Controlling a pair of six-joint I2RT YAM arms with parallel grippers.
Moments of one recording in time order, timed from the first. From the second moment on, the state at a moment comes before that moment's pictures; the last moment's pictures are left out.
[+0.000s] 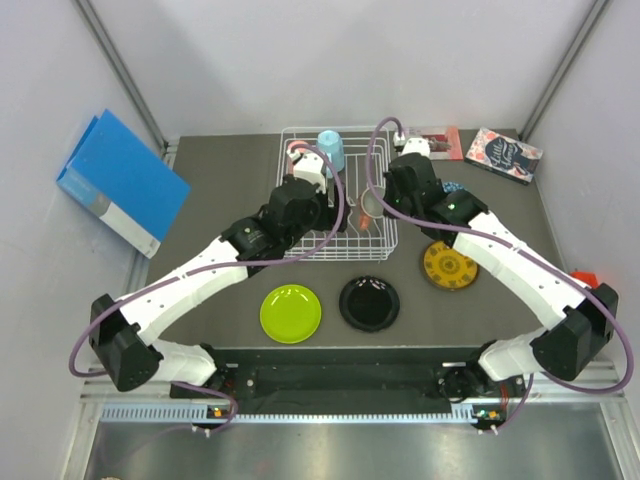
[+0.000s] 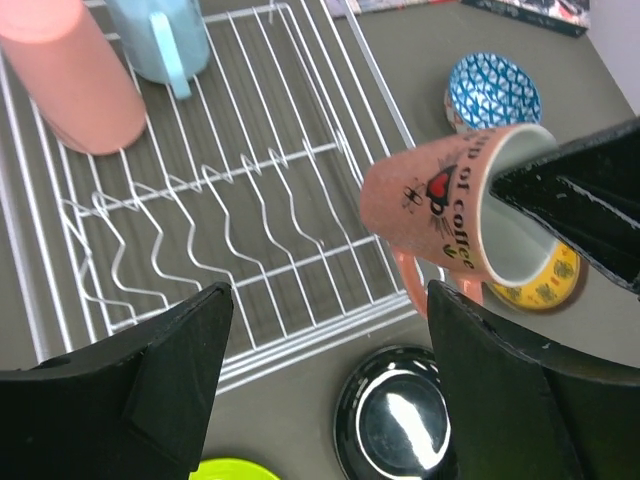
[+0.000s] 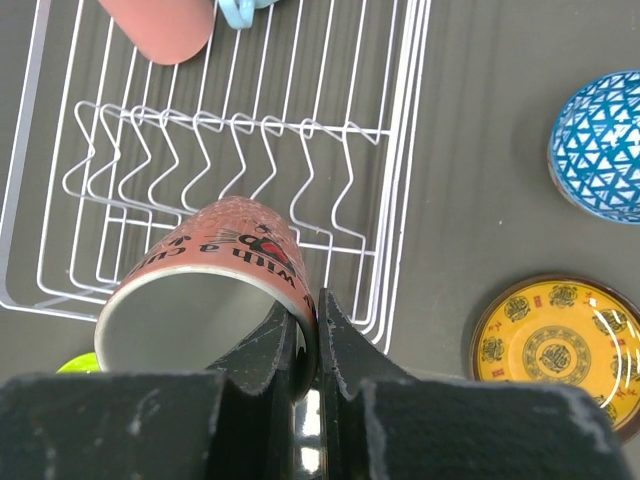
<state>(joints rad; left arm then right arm) -0.82 1.33 1.23 -0.27 -0.32 -0.38 0.68 1.38 1.36 -0.61 0.36 0.44</state>
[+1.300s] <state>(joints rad) -0.96 1.48 1.34 -0.32 -0.56 -0.31 0.79 1.44 1.40 -0.62 0.40 0.44</state>
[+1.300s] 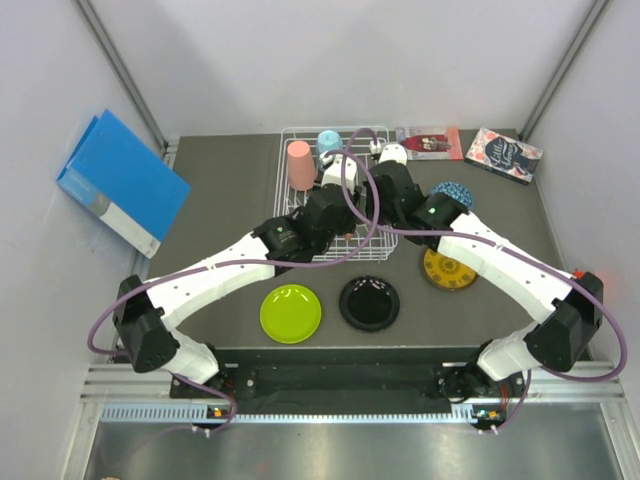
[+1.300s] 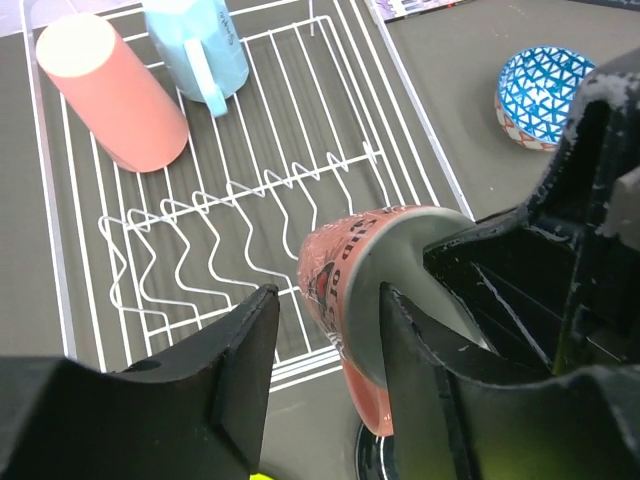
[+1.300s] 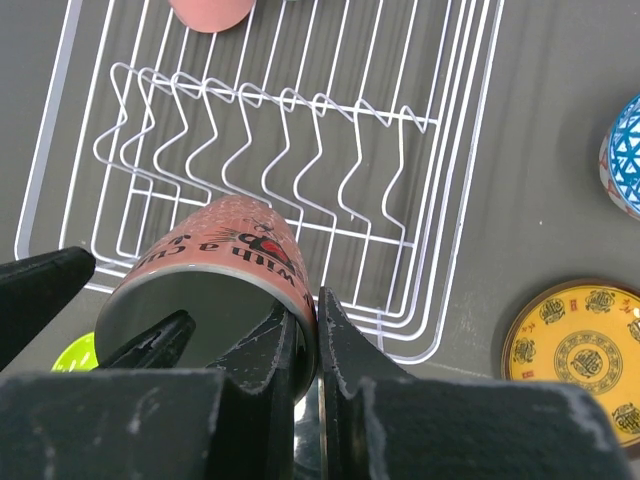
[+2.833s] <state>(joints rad) -0.91 1.51 1.34 -0.33 -0.57 -0.31 0.81 1.16 1.20 -0.41 0.50 0.48</state>
